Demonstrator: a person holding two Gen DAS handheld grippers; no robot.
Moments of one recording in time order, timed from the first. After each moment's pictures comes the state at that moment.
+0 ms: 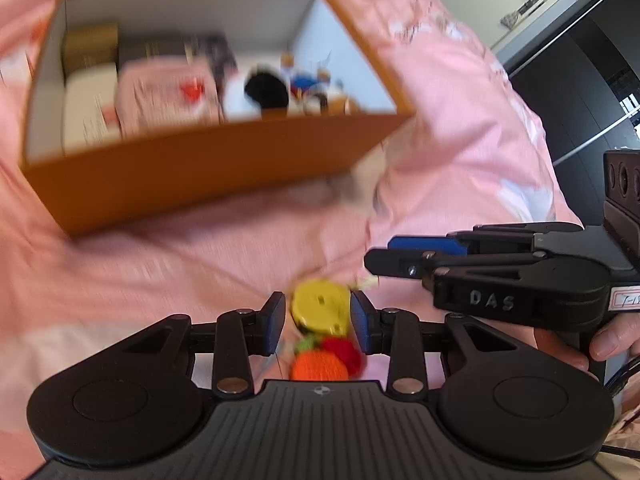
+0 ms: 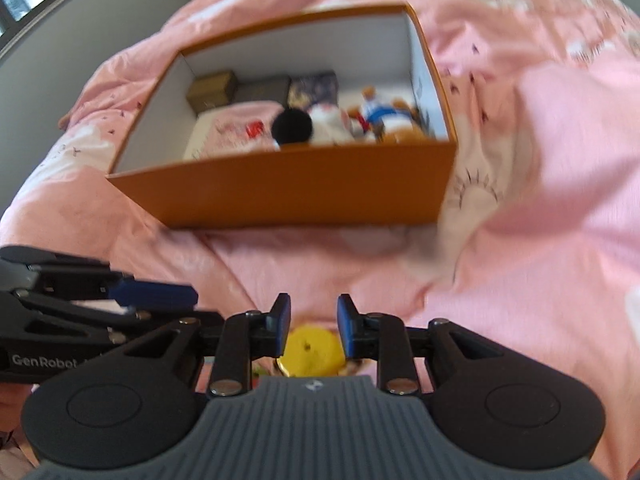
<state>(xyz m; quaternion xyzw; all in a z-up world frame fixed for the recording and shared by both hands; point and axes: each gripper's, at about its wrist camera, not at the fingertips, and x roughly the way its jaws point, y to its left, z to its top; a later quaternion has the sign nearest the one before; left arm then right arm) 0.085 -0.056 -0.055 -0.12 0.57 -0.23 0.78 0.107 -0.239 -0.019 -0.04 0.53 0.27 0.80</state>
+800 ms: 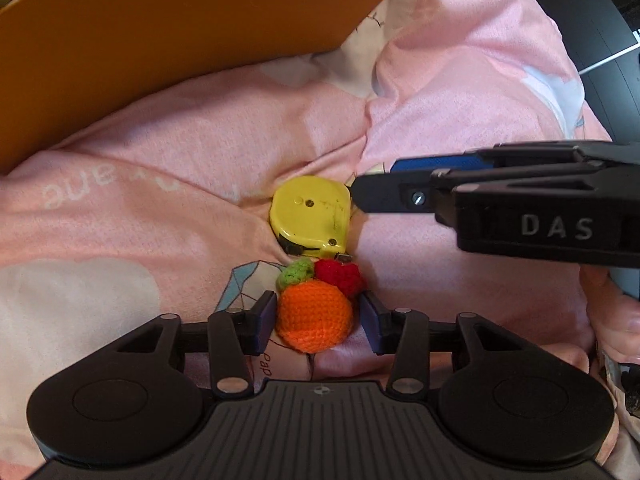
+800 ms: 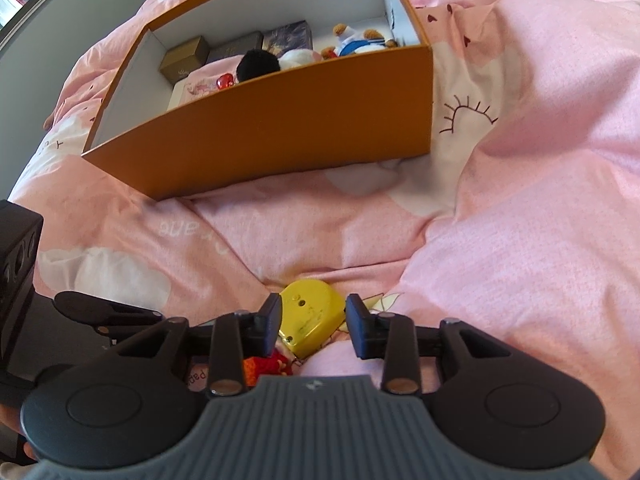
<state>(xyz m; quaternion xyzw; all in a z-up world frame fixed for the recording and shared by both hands) 0.074 -0.094 -0.105 -0.06 0.65 -0.24 0.72 0.107 -0.251 -0.046 0.00 0.58 0.26 0.77</state>
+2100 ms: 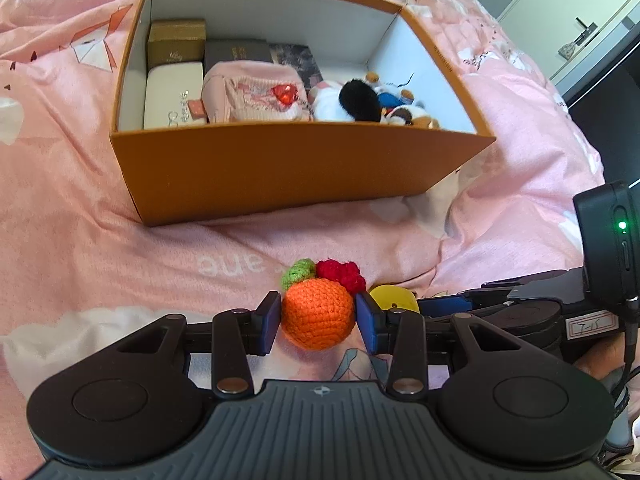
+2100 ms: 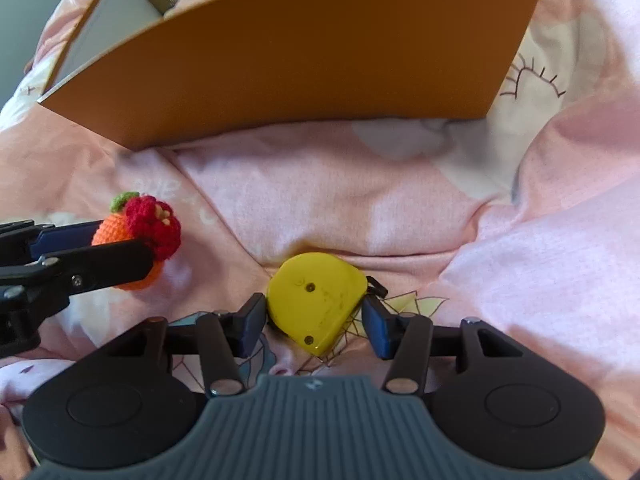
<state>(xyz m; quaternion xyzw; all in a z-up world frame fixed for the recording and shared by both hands) 0.080 -0.031 -0.055 -0.12 0.54 -0.12 0.82 0.126 -0.209 -0.091 -0.06 0.63 0.26 0.73</state>
